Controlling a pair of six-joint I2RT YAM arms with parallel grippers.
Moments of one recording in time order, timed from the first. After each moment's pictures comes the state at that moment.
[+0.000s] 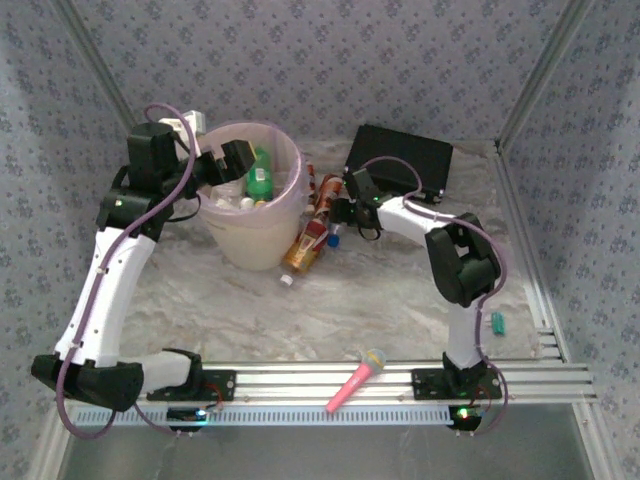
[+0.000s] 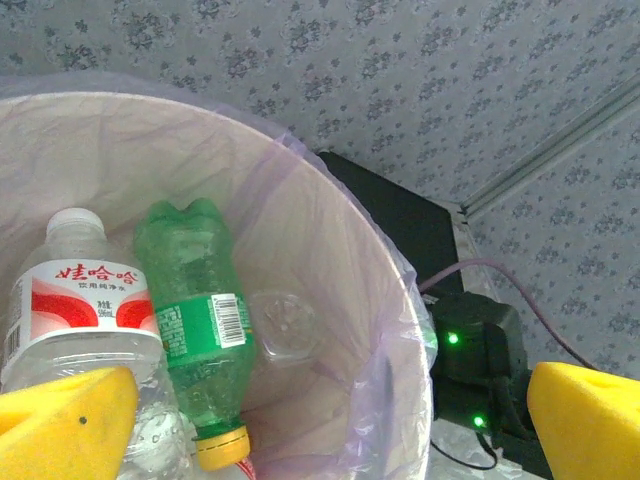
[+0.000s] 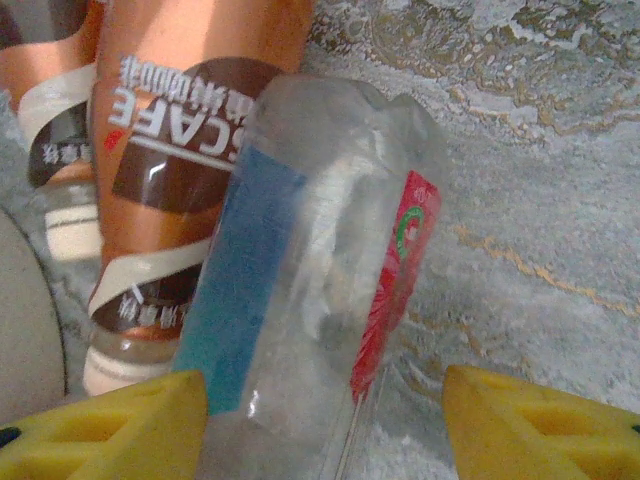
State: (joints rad) left arm -0.26 1.23 1.53 -0.70 0.28 -0.50; right arm 0.51 1.98 1.38 -0.33 0.03 0.55
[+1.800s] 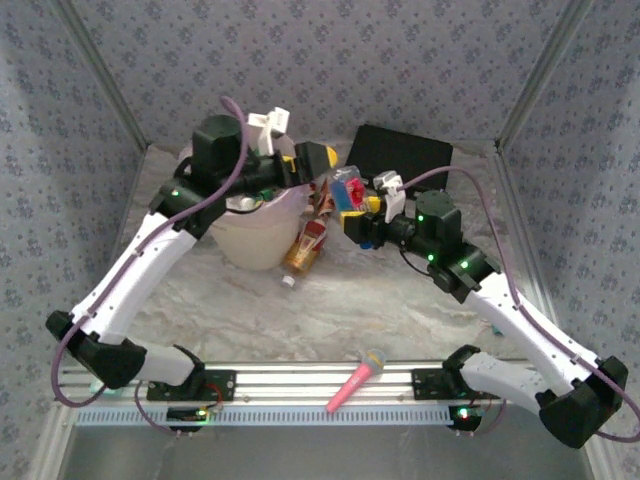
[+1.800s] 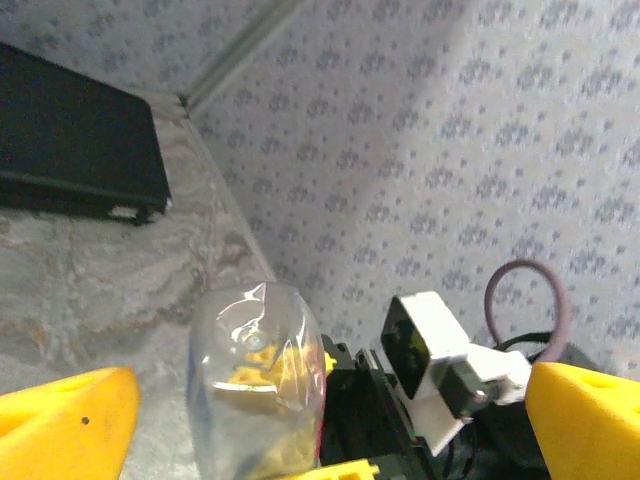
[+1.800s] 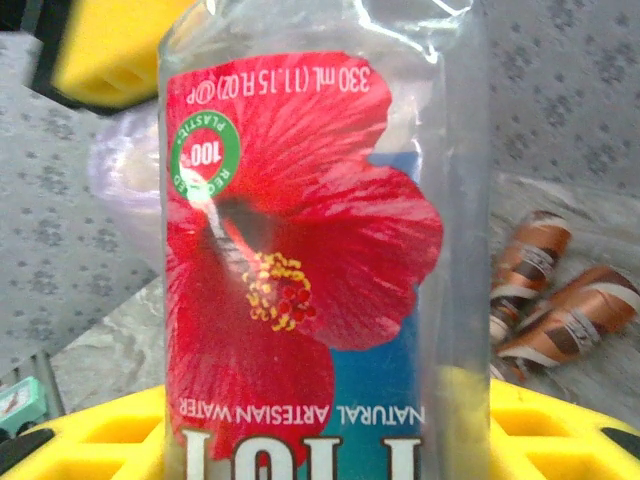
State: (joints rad) left arm -0.64 1.38 1.64 -0.49 0.50 -0.79; right arm 0.62 1.01 0.96 -0.15 -0.29 0.23
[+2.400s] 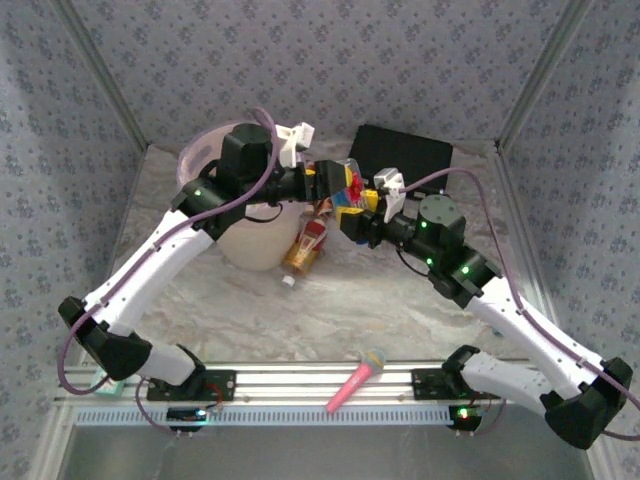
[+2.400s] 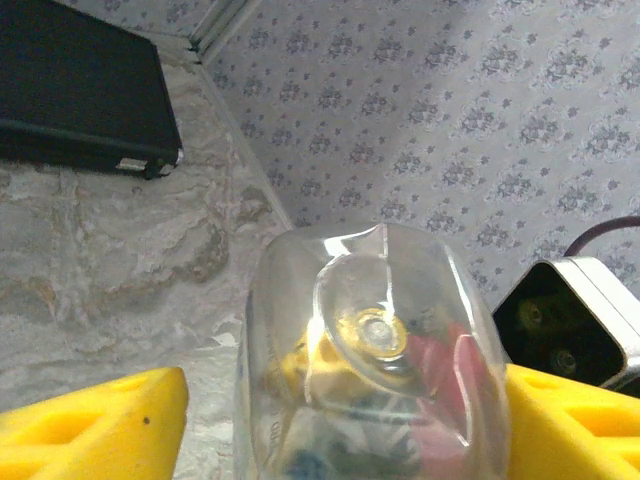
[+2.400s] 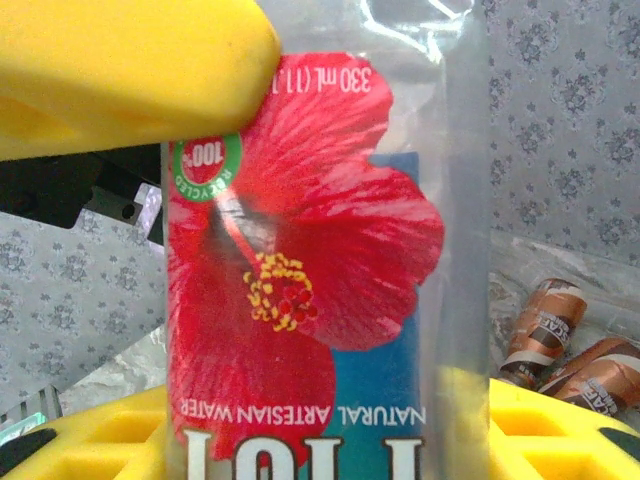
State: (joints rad) left arm -0.72 1.43 1.64 -0.54 0.44 -0.74; right arm 0.67 0.99 0.96 -0.06 -0.24 0.23
